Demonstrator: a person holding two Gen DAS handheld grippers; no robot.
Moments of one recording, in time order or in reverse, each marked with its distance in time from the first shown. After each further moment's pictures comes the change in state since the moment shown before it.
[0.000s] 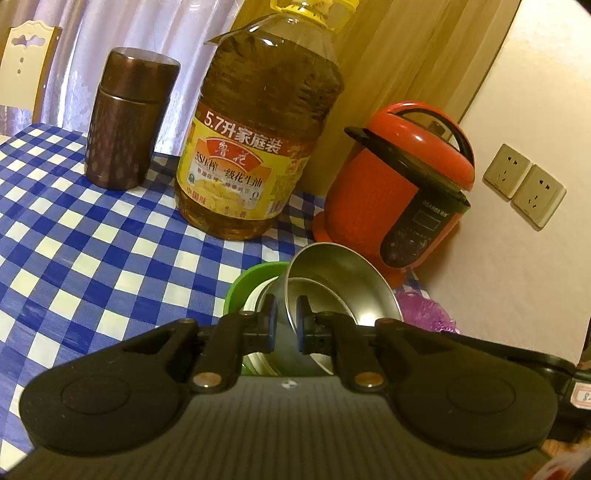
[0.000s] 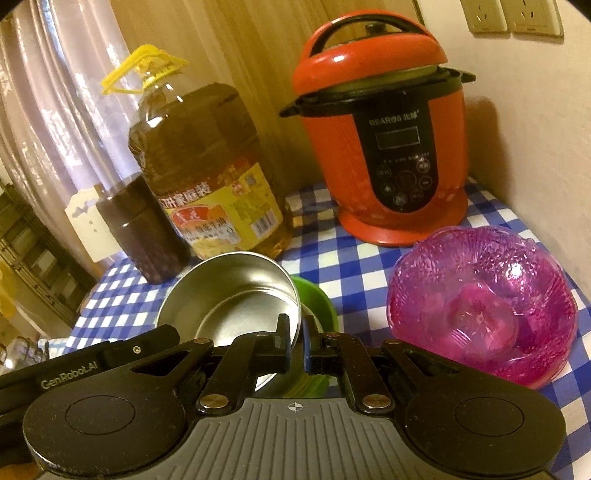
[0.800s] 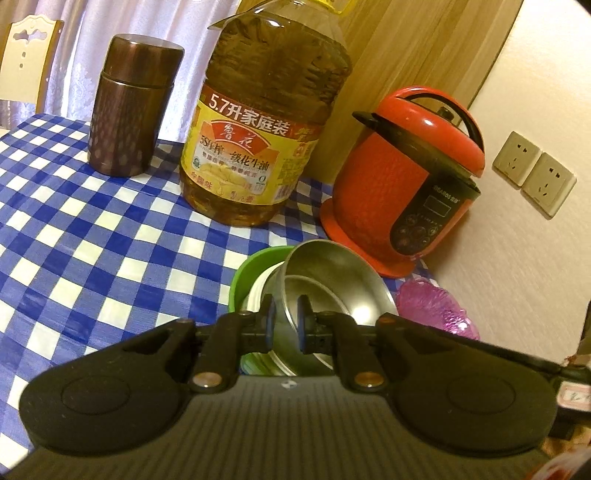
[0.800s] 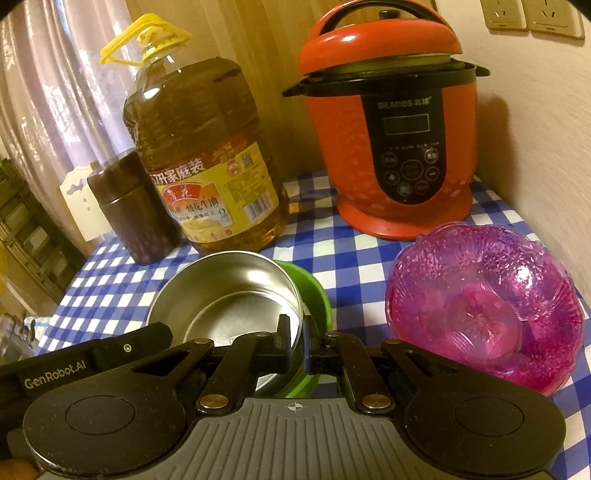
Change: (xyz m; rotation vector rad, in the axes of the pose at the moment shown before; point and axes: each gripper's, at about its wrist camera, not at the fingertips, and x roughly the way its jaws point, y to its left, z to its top) left arm 0.008 0.002 -0.004 -0.003 0.027 0.007; right arm 0.019 0.000 -0.006 -0.069 0.027 -0.022
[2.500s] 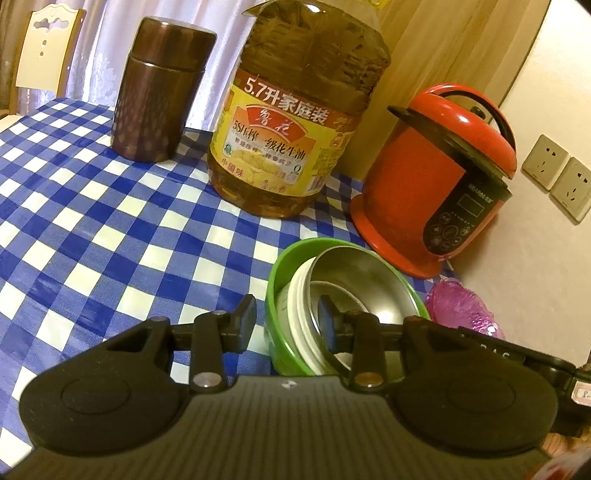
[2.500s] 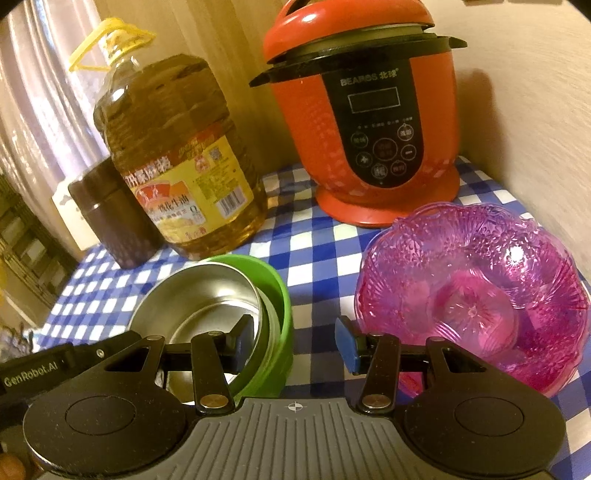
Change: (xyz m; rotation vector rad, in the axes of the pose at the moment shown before) left arm 0.014 0.018 -0.005 -0.036 0.014 0.074; right arm 0.015 -0.030 -0.003 0.050 0.015 -0.003
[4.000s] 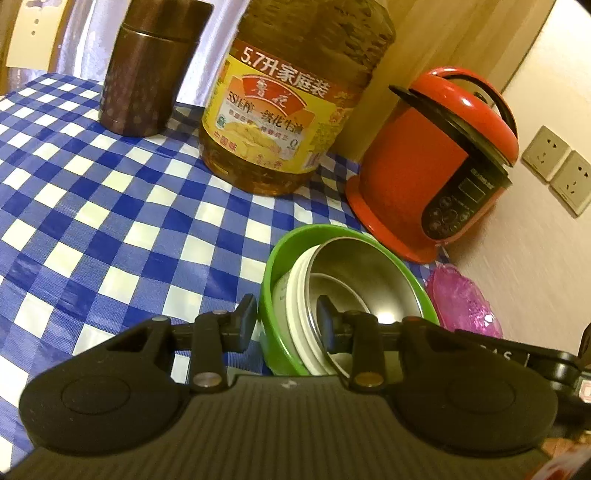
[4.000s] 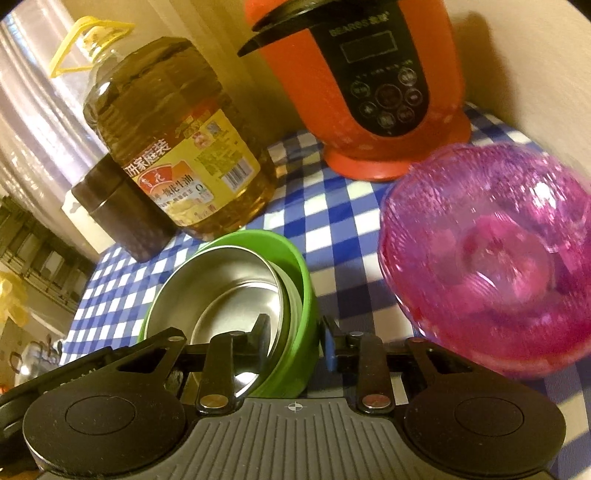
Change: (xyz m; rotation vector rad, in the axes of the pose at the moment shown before) left arm 0.016 0.004 -0.001 -0.012 0.067 -0.050; right arm 0.012 -0.006 -0.008 0.150 0.101 0.079
